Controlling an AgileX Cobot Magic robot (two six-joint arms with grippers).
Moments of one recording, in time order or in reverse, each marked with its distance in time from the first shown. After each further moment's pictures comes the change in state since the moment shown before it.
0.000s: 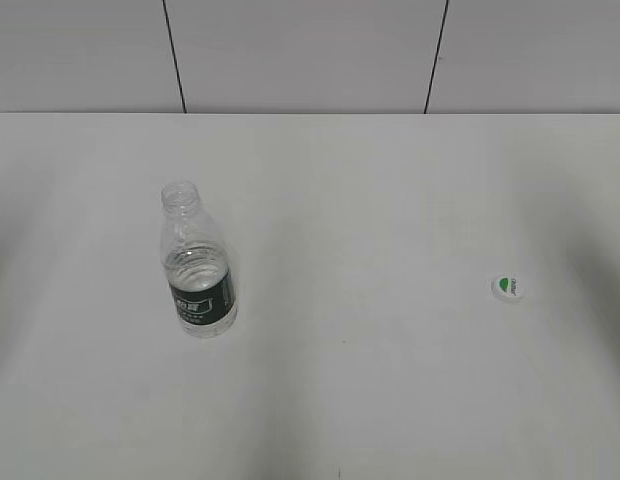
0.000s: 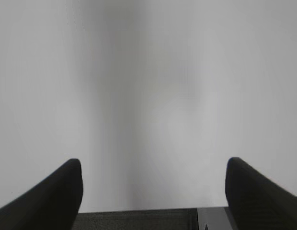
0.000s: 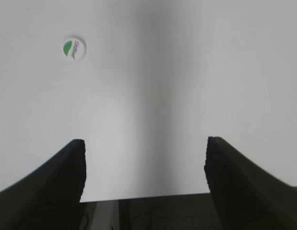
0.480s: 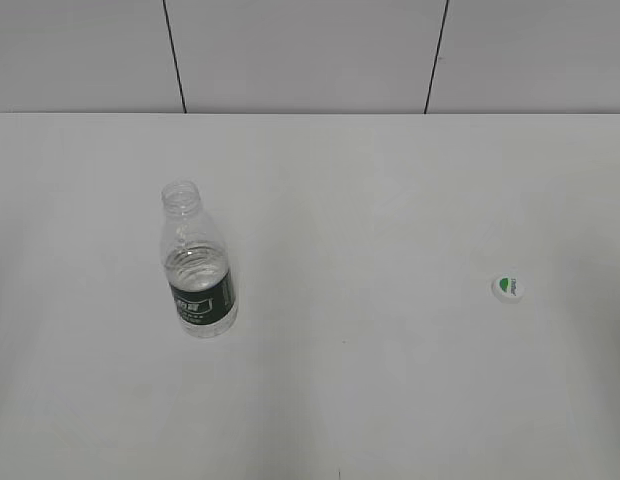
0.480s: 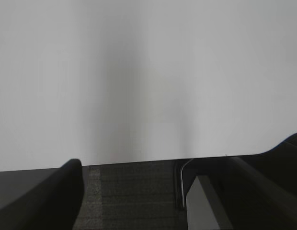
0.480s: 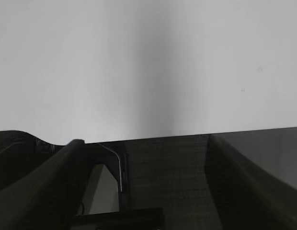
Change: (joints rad) left arm 0.000 -0.513 0.282 -0.043 0.063 0.000; right arm 0.000 -0.498 0.433 -0.011 -0.019 0.024
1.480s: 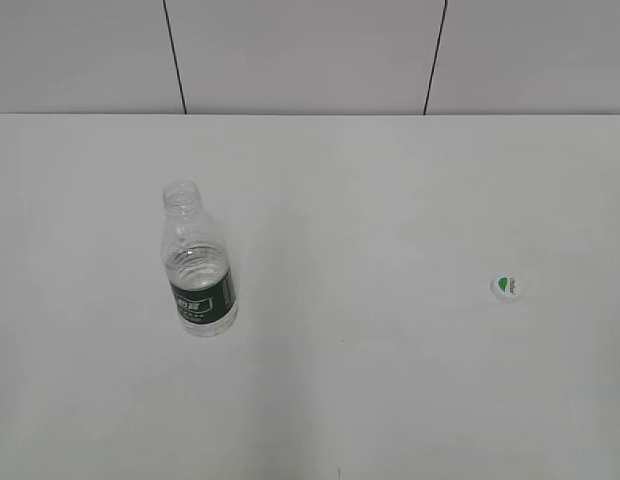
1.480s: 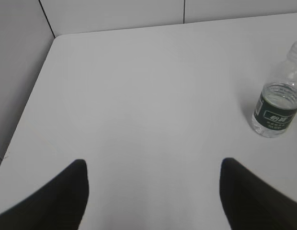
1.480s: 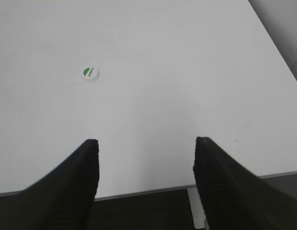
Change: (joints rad) left arm 0.000 -0.723 0.120 -0.062 -0.118 0.000; right arm 0.000 -0.824 0.167 0.000 0.016 0.039
